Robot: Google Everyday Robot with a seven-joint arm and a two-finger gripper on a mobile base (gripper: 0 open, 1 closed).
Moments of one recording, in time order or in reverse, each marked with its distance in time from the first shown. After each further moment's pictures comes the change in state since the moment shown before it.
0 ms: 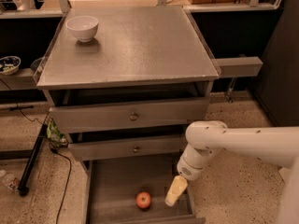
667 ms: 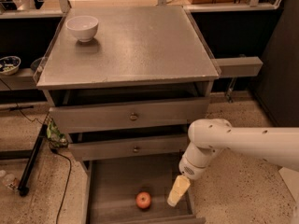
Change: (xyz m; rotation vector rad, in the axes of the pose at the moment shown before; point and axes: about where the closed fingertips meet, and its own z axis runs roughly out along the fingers) arm 0.002 0.007 -0.015 0.009 -0.008 -0.028
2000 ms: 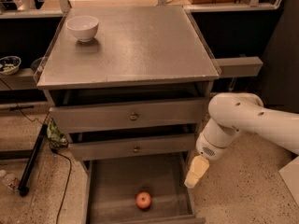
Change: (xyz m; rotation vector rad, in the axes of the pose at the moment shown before) arm 0.010 -0.017 -0.114 0.143 -0.041 -0.071
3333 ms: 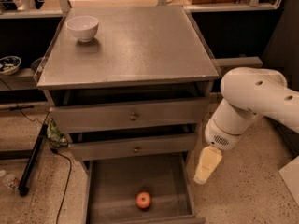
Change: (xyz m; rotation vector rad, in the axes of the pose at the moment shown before) arm 0.000 0.028 -0.085 0.010 0.010 -0.079
